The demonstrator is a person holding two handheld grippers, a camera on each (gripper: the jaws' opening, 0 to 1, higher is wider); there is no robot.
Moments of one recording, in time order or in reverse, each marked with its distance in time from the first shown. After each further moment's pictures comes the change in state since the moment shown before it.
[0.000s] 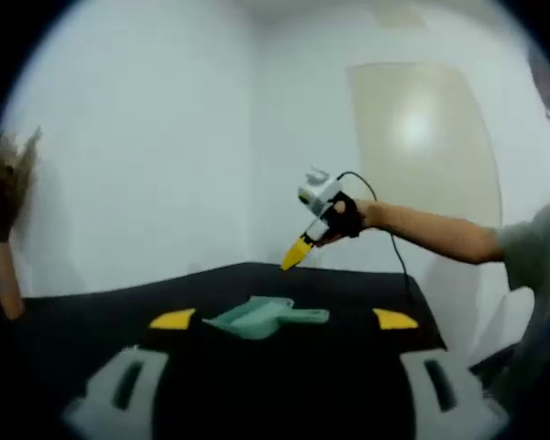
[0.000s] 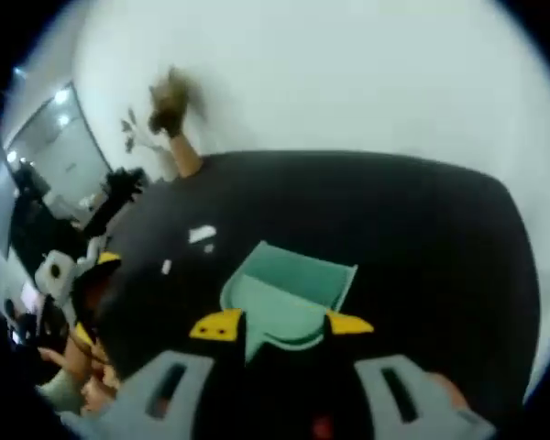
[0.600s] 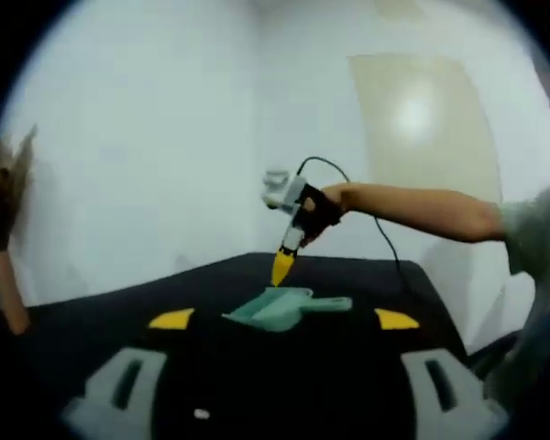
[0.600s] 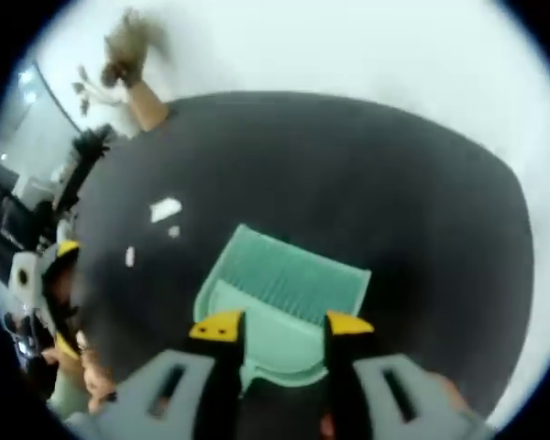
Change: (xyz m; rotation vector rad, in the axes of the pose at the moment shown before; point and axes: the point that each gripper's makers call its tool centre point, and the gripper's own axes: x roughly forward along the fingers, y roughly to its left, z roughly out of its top) left arm 0.002 0.032 -0.004 0.020 0.055 -0.018; right arm 0.066 -0.002 -0.009 -0.009 0.325 -0.100
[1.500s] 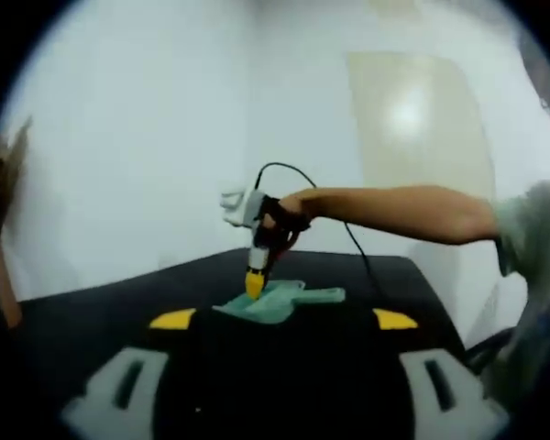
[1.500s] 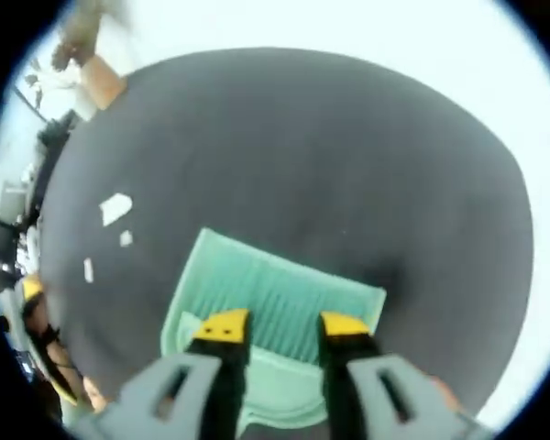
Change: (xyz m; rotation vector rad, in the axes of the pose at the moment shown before) left arm 0.002 -0.005 -0.013 -0.011 0.011 -0.039; right arm 0.043 -0.010 -0.002 0.044 0.150 -0.105
